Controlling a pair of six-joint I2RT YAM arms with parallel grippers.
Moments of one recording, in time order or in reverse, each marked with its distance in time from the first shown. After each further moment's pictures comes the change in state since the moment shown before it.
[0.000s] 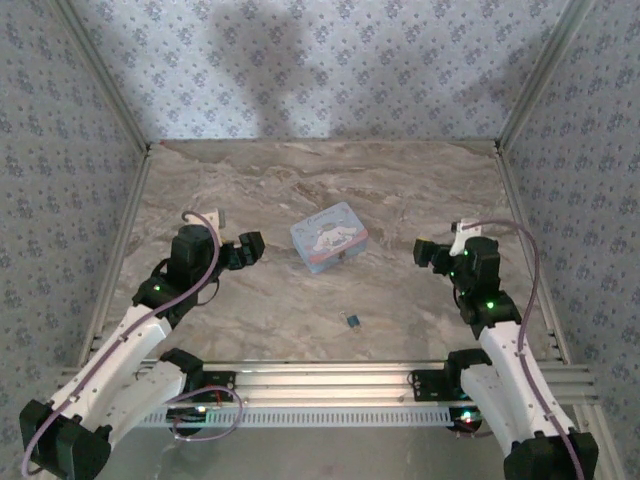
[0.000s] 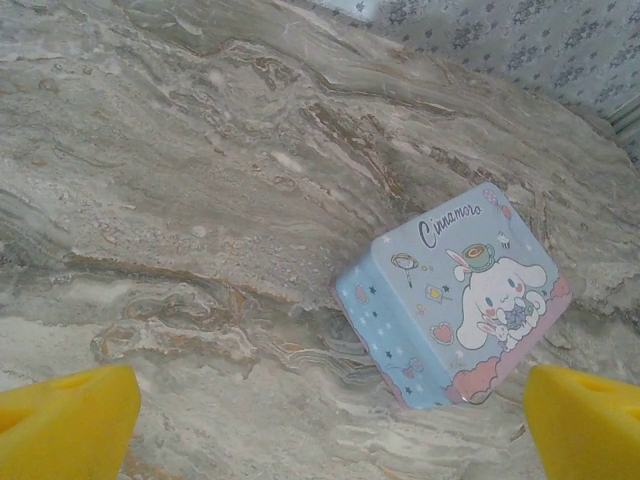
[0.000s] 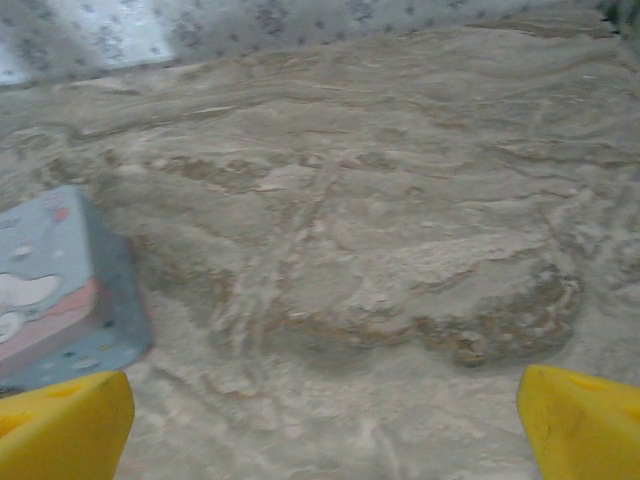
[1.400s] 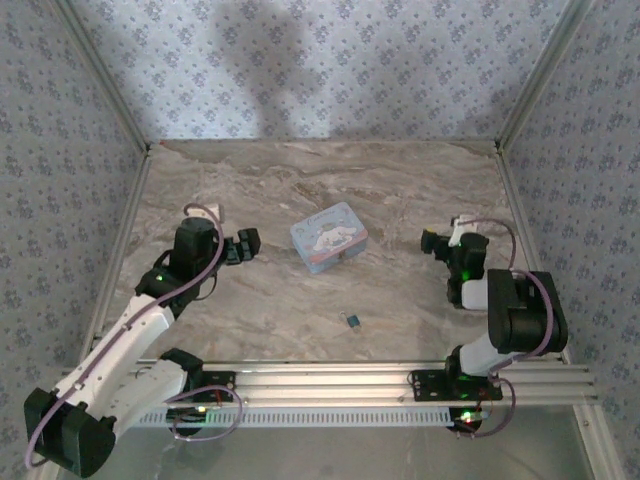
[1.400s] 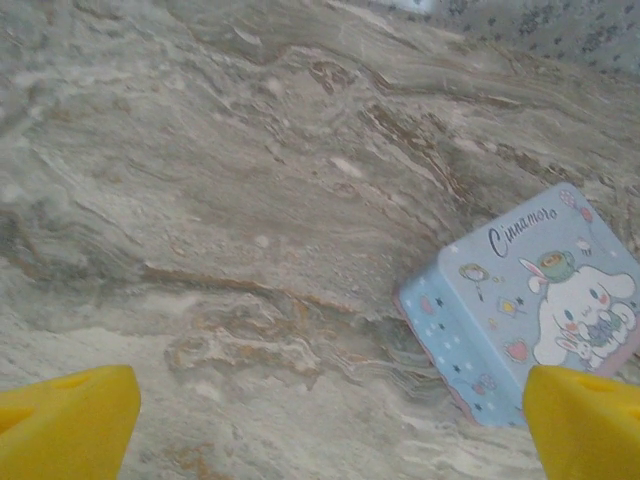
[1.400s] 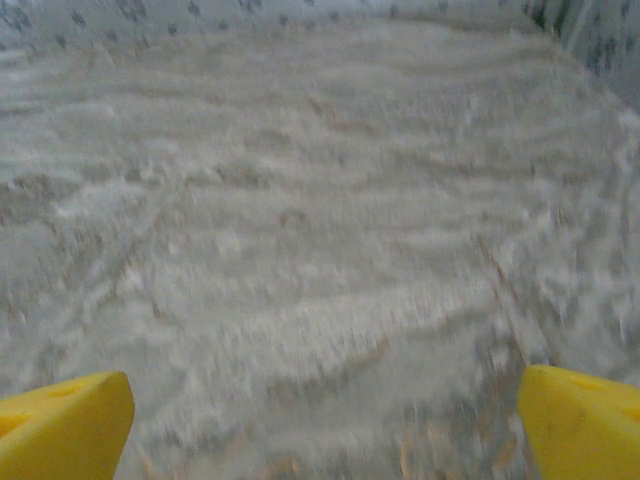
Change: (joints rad) left arm 0.031 0.071 0.053 -0.045 -0.081 0.086; right arm -0.145 0.833 -0.114 1.026 0.005 -0.117
